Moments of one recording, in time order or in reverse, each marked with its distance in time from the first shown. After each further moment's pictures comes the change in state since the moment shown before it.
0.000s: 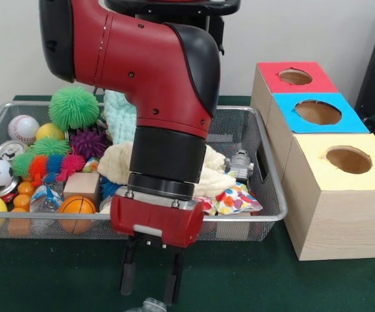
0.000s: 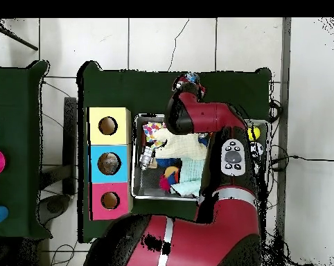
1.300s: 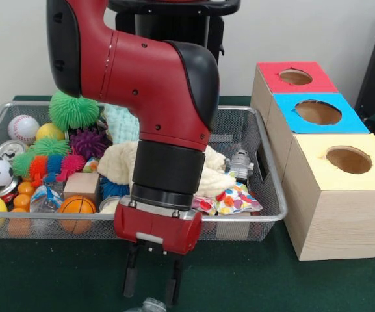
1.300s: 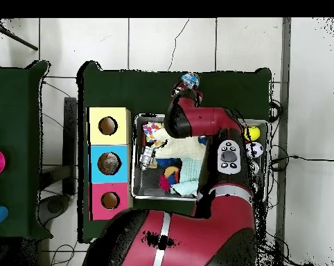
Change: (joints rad) arm 0.007 0.042 -0.019 0.000 0.000 -0.008 0.000
